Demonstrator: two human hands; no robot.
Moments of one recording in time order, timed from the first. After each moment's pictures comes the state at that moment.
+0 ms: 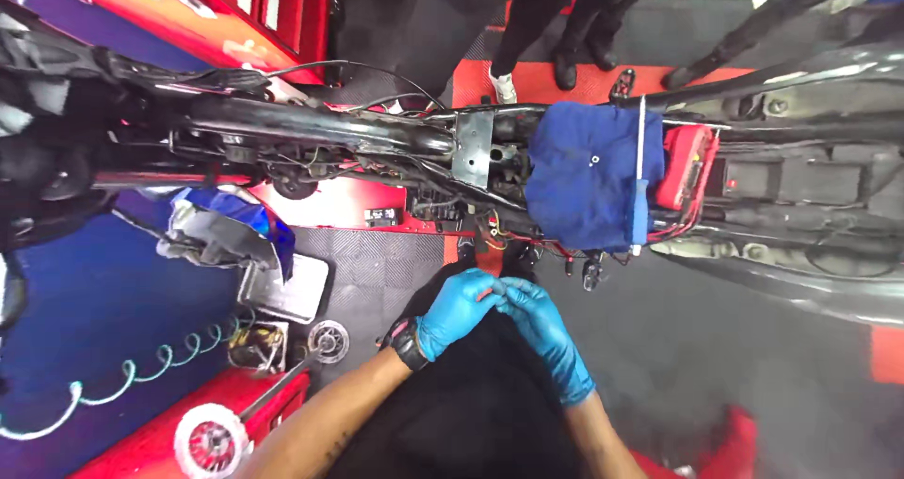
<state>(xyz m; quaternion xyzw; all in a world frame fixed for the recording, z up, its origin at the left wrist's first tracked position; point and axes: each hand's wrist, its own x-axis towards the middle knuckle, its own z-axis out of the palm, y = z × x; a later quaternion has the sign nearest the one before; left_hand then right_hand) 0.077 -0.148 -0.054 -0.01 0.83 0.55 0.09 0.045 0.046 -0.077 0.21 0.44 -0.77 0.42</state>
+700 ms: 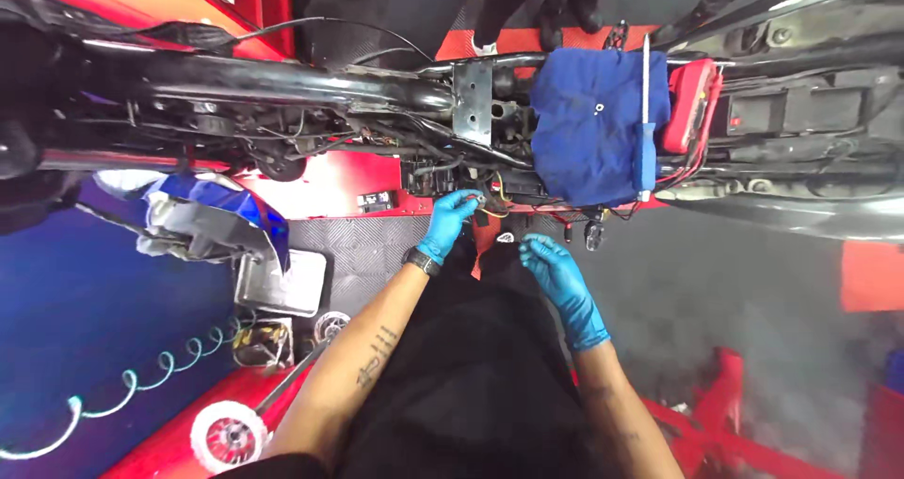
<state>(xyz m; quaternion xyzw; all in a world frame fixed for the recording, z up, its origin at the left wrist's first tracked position) 0.033 -0.191 -0.132 -0.26 0.62 0.73 0.12 0.049 0.060 -0.098 0.24 0.49 -0.77 0.33</state>
